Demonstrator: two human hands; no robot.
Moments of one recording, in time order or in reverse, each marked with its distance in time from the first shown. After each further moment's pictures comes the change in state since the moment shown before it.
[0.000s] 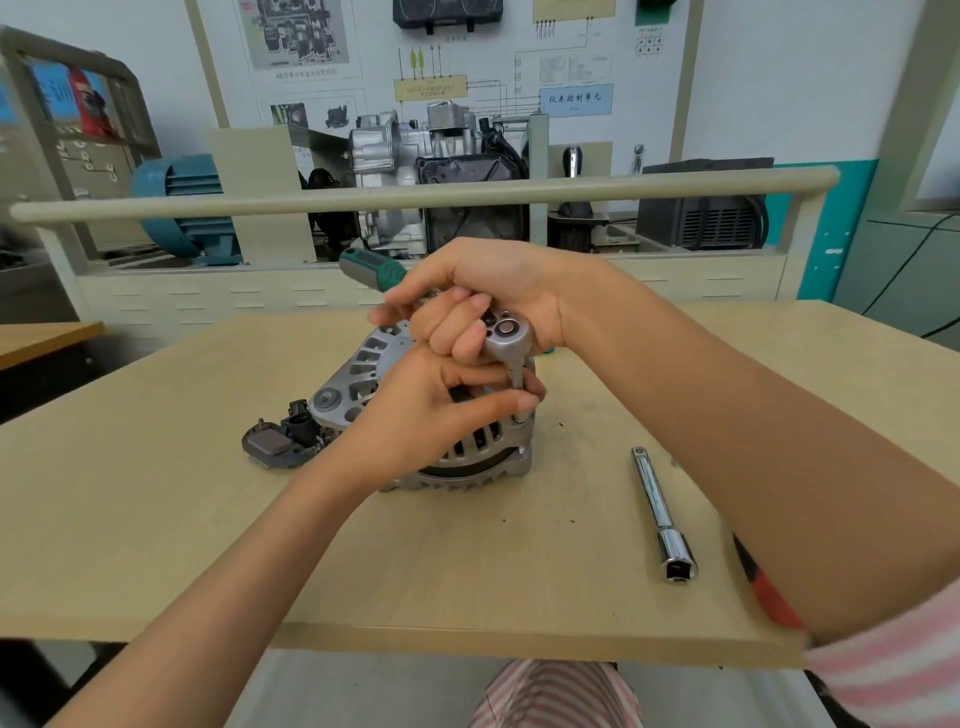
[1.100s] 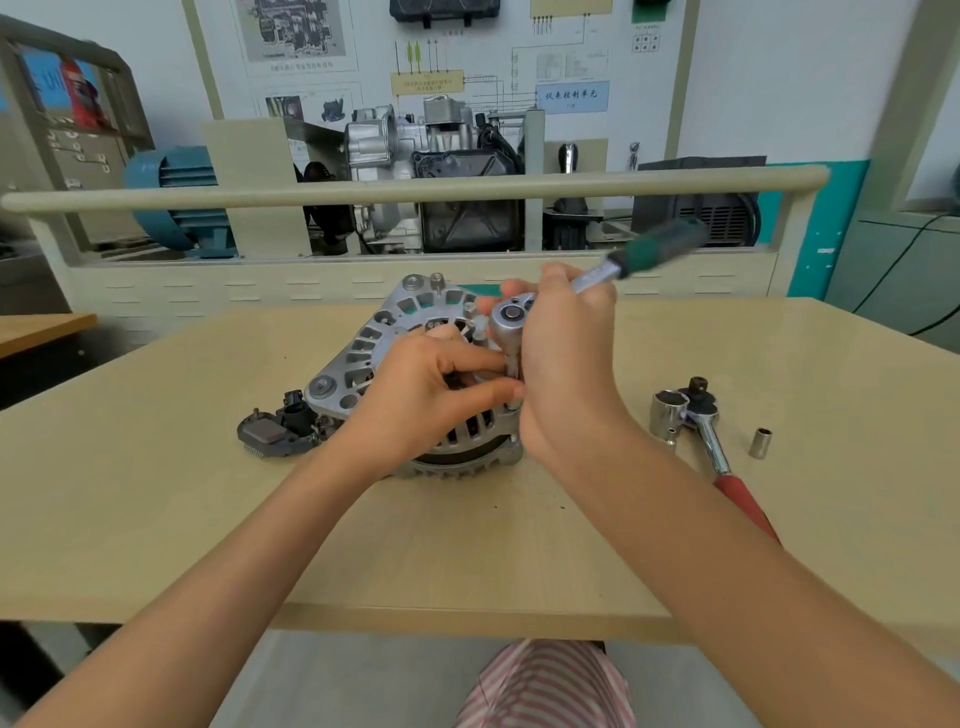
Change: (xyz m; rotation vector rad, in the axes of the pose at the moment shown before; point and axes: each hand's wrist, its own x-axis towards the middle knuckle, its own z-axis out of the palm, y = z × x) left_hand -0.002 -0.002 0.005 0.095 0.143 0.035; right_hand -0.014 0.065 0.025 0.392 0.873 -0.910
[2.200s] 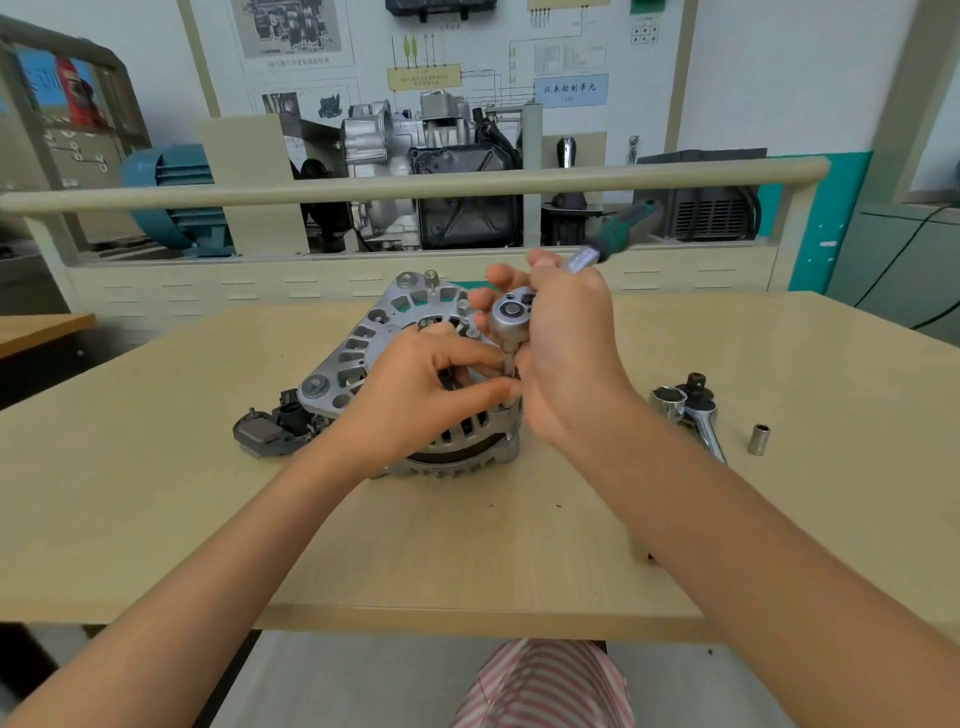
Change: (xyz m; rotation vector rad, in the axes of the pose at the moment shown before) left_hand 0.002 -0.001 -0.001 0.042 -0.042 -0.039; right_hand 0.007 -0.005 -0.004 0.110 -0.093 0.050
